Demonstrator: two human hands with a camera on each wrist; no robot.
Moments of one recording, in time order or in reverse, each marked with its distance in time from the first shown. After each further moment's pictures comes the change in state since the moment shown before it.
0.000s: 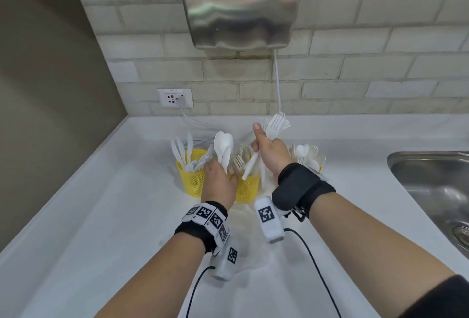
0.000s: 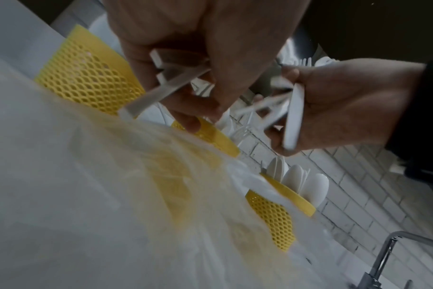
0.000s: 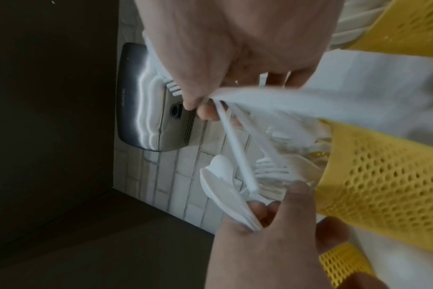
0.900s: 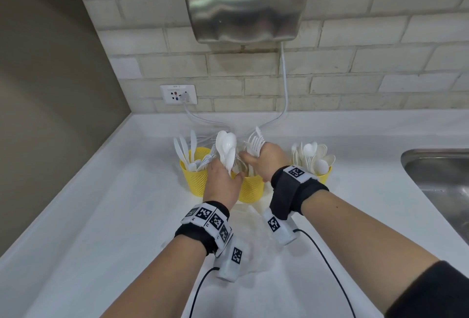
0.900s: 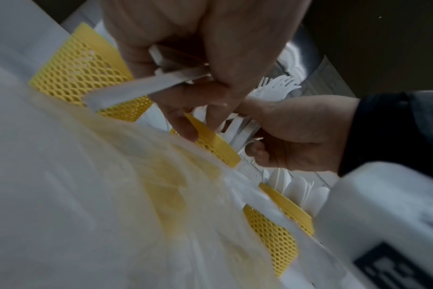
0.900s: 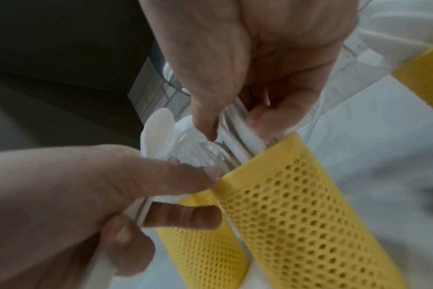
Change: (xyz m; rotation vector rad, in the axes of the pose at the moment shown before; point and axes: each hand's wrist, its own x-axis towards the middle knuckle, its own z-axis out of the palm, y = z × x) left_hand 0.012 -0.010 0.002 -0.035 -0.014 -0.006; right_hand 0.018 0.025 0.020 -0.568 -0.126 -0.152
